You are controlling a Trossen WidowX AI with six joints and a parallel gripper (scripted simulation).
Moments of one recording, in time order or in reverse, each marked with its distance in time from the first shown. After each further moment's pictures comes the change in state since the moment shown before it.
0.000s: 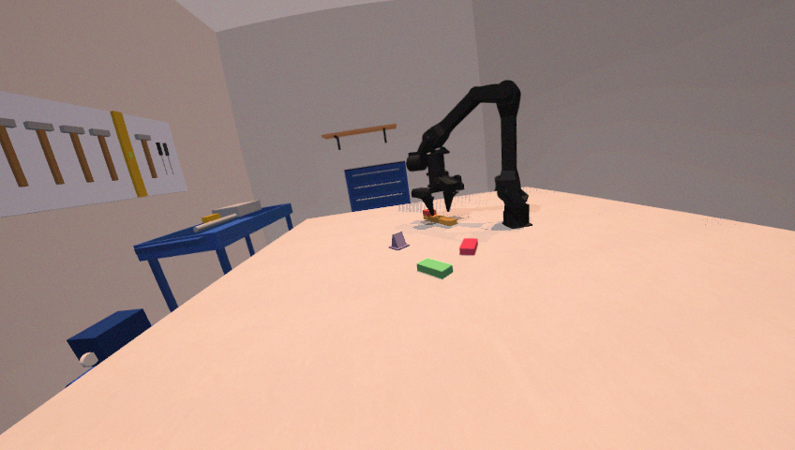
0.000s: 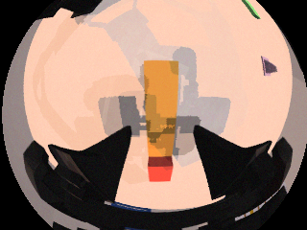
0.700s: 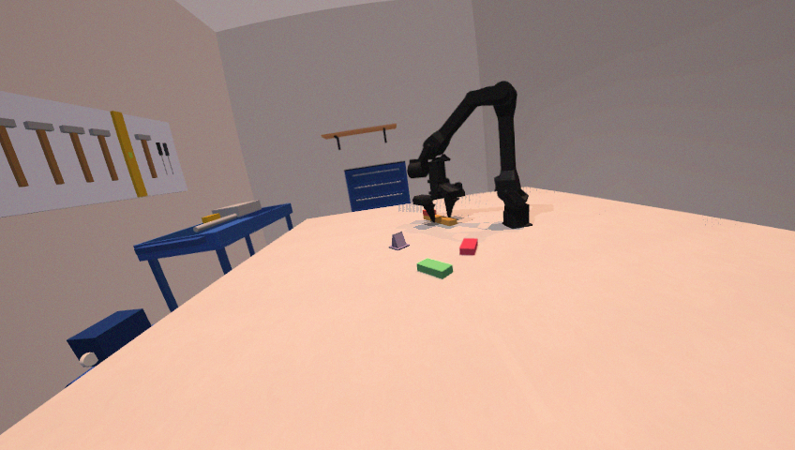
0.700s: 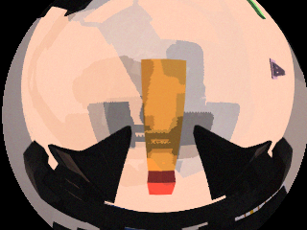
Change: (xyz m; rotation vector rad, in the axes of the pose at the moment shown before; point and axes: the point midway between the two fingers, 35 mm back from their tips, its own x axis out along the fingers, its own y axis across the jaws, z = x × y) arm 0.024 0.001 0.001 0.000 -0.005 0.003
